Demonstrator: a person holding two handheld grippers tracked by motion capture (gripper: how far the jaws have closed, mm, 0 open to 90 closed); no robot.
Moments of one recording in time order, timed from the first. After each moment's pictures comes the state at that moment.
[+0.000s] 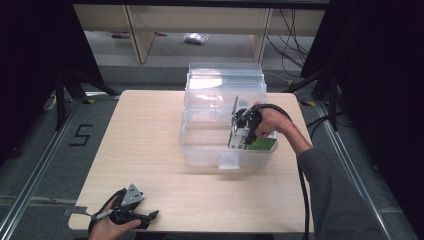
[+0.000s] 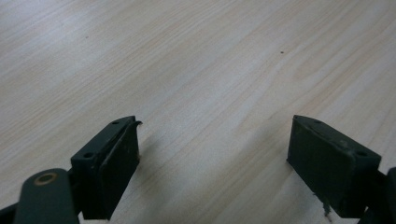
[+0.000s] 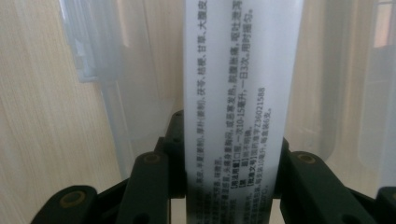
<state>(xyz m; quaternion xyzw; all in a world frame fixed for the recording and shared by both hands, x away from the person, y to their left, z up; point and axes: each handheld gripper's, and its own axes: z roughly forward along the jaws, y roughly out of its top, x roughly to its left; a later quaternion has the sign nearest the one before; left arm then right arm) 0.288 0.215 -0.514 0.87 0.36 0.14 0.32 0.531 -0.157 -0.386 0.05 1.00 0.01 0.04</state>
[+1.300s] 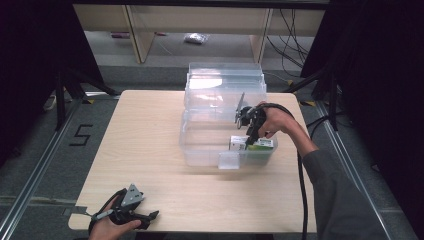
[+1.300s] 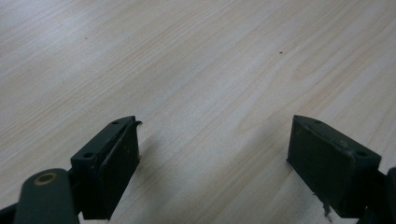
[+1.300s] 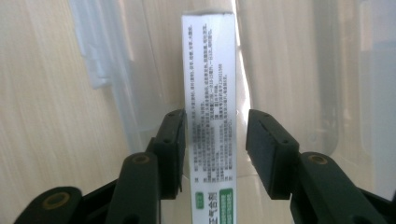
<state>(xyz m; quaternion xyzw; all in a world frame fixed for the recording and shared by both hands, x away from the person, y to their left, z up) 0.288 0.214 -0.514 0.86 0.36 0.15 0.32 0.526 -0.170 -0.373 0.10 0.99 0.03 0.03</state>
